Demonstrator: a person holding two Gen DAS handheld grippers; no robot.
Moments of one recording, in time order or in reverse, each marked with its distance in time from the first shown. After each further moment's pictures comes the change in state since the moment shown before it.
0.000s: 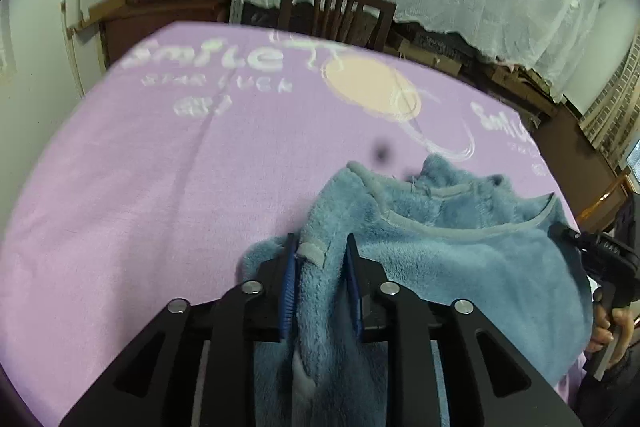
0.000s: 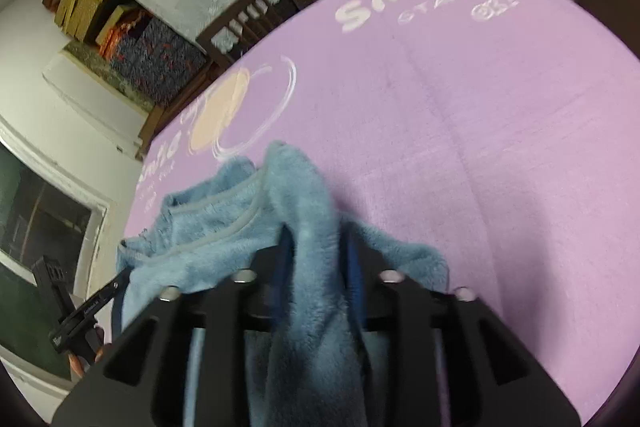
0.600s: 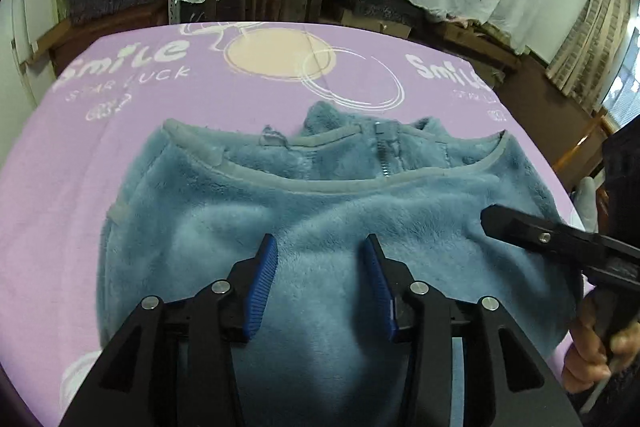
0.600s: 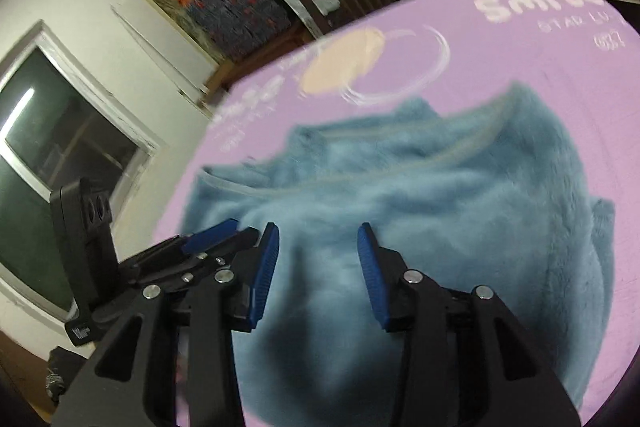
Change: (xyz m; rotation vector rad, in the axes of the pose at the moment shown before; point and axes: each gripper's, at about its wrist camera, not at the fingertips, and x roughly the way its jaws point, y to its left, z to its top) left arm 0.027 -0.076 -0.029 0.147 0.066 -0.111; right arm 0.018 0.092 -0.045 -0.221 0.101 0.159
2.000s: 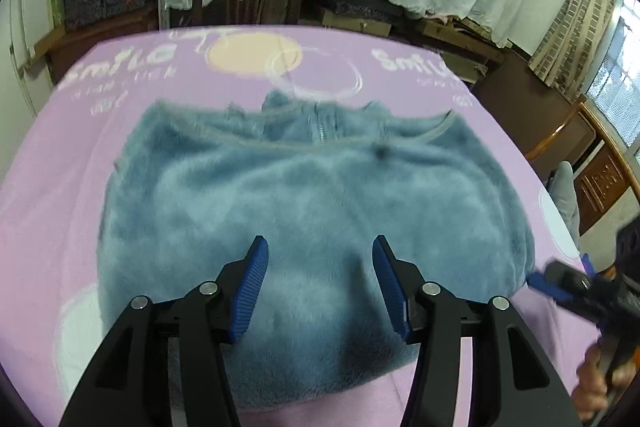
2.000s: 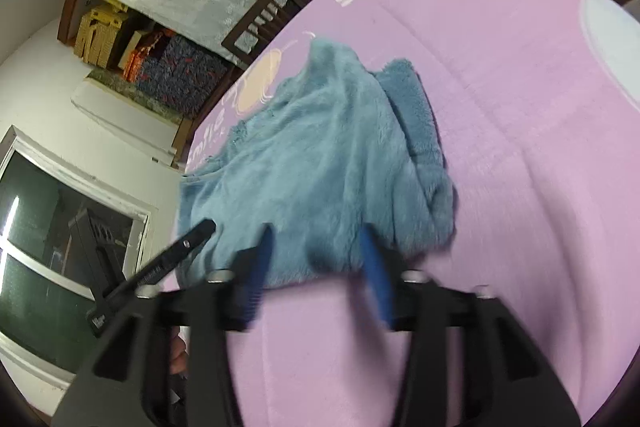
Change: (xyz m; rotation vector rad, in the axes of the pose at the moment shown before) left arm -0.045 -0.041 -0.024 0.036 0.004 -0.008; right arm -0.119 -0.039 -0.107 0.358 -0.140 -0.049
